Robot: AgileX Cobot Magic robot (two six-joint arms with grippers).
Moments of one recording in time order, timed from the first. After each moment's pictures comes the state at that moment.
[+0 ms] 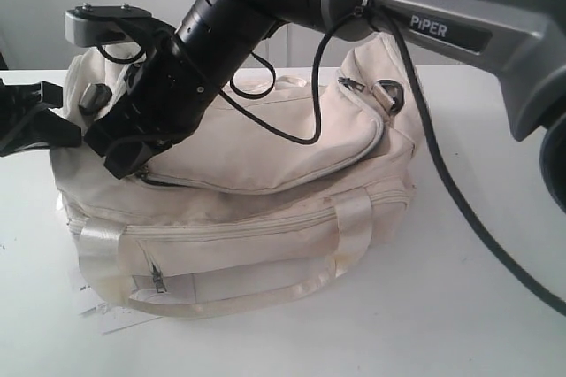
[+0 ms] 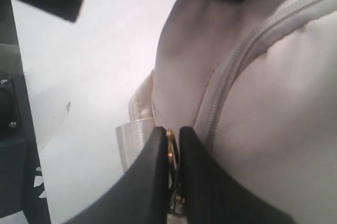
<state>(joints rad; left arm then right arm) 0.20 1.45 -0.89 -1.03 0.70 0.80 0.58 2.10 -1.94 0.65 1.14 -0.59</state>
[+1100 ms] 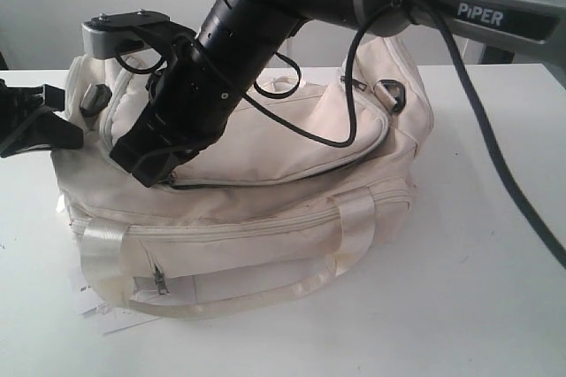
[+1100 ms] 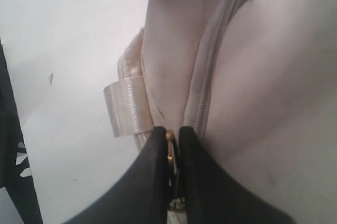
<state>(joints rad) 0.20 1.45 -0.89 -1.03 0.70 0.81 0.58 2.00 -1.81 0.56 1.12 -0.59</state>
